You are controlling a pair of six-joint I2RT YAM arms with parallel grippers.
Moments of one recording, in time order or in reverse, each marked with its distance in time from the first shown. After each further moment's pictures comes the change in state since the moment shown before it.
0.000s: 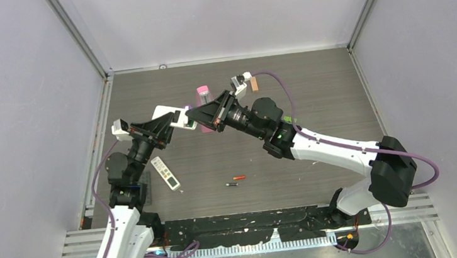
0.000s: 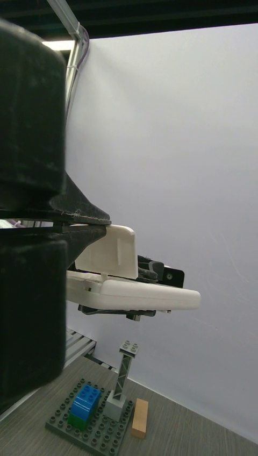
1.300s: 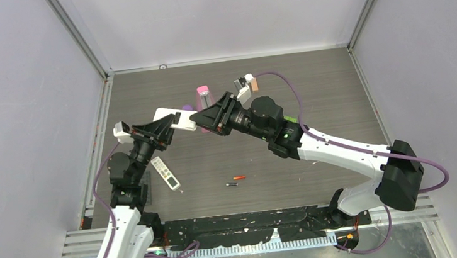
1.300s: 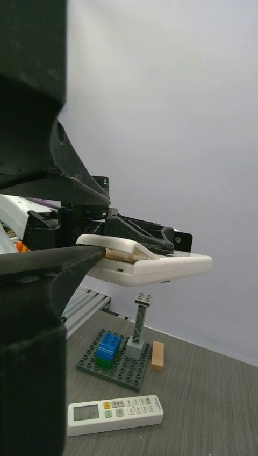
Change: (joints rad) left arm 0.000 0.003 -0.027 -0.012 -0.016 -0.005; right arm 0.002 -0.058 0.007 -0.225 0.038 -0.097
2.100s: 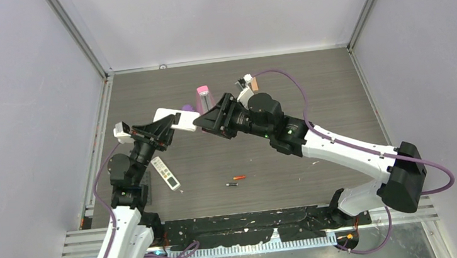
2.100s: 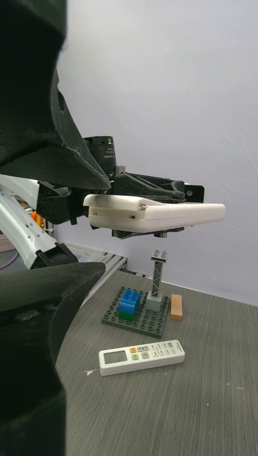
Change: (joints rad) left arm -0.001 -0.003 -0.016 0.027 0.000 0.003; right arm -0.005 -0.024 0.067 -0.273 -0.008 -0.082
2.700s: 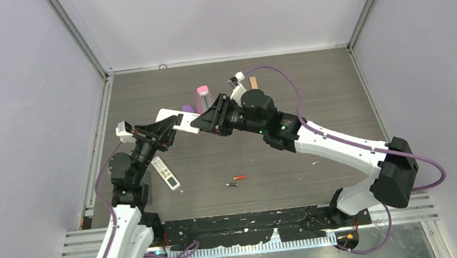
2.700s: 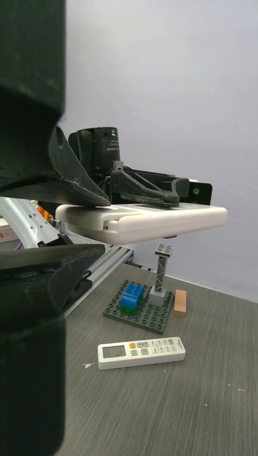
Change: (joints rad) left arm 0.000 0.016 -0.005 0.010 0.031 -0.002; right arm -0.011 0.071 0.063 -0.023 -0.053 -0.052
